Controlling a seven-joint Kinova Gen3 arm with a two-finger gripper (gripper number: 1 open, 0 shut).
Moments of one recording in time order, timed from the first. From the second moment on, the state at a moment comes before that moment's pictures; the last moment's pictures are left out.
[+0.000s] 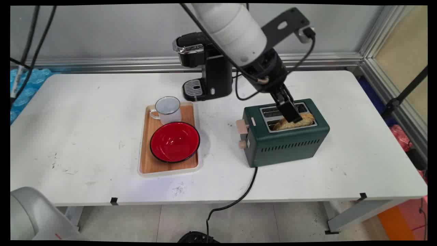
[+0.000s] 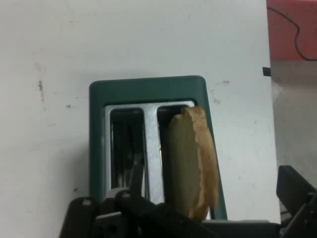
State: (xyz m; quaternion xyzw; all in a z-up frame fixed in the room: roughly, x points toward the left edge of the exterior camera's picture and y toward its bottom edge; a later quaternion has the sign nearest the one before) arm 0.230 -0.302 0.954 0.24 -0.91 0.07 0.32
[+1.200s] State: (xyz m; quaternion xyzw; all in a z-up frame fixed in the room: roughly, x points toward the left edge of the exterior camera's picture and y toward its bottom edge) arm 0.355 -0.215 0.989 0.25 -0.92 0.12 0.29
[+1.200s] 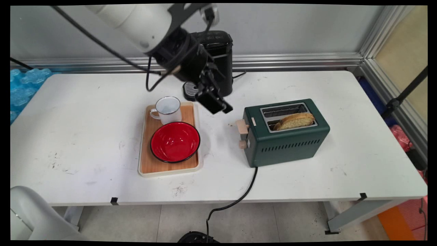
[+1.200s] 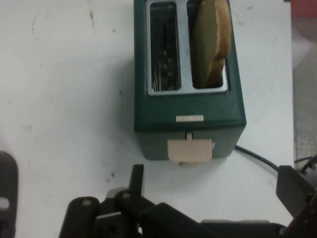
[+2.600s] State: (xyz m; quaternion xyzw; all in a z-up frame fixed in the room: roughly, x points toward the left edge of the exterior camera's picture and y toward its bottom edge) arm 0.311 -0.253 0.907 0.26 -0.92 0.12 0.25
